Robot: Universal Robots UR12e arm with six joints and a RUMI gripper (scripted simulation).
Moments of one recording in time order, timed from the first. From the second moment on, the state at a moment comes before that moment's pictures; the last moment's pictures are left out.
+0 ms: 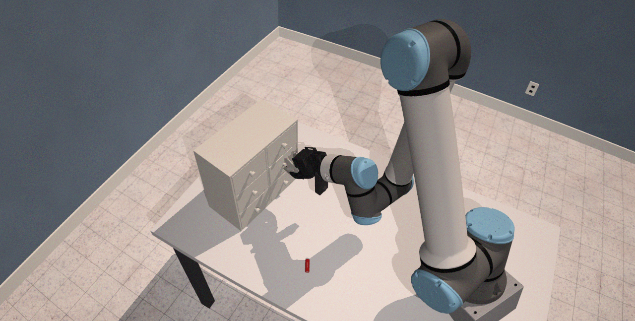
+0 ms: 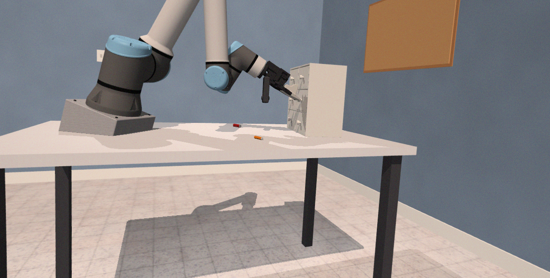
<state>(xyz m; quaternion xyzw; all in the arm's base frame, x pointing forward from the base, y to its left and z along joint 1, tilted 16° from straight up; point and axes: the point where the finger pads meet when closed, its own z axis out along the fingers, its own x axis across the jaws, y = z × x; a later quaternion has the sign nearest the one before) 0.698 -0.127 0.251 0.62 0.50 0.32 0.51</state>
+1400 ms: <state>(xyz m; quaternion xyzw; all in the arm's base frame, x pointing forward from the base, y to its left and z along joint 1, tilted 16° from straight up) 0.698 -0.127 0.251 0.62 0.50 0.32 0.51</state>
